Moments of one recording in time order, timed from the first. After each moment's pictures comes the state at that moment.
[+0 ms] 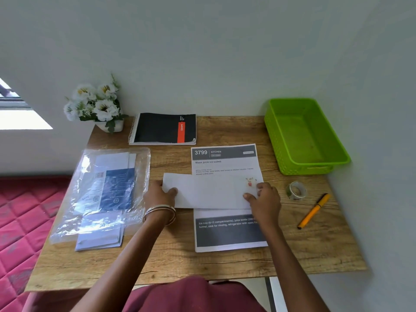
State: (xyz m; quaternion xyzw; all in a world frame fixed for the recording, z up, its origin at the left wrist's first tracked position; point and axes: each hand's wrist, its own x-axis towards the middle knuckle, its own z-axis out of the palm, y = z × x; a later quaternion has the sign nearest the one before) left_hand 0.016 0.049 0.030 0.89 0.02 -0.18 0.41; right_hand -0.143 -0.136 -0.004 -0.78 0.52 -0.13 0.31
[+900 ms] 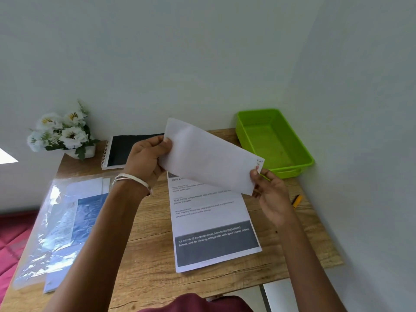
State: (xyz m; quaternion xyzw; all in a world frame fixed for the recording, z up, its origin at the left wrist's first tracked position) left_hand 0.041 -0.017 0.156 0.59 -0.15 -0.34 0.71; right_hand -0.174 -0.183 0.076 -0.44 0.36 -0.30 0.77
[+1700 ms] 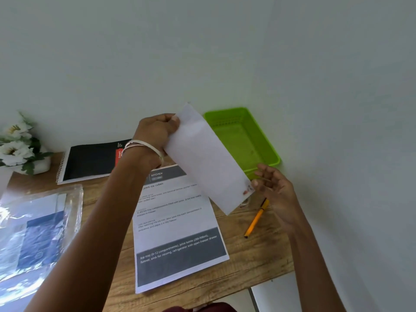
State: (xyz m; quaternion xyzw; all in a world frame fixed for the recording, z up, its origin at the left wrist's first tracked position) left_hand 0.008 -0.146 0.182 0.65 -0.16 -0.32 0.67; right_hand -0.255 -0.249 0.078 -0.60 0.35 -0.32 0.65
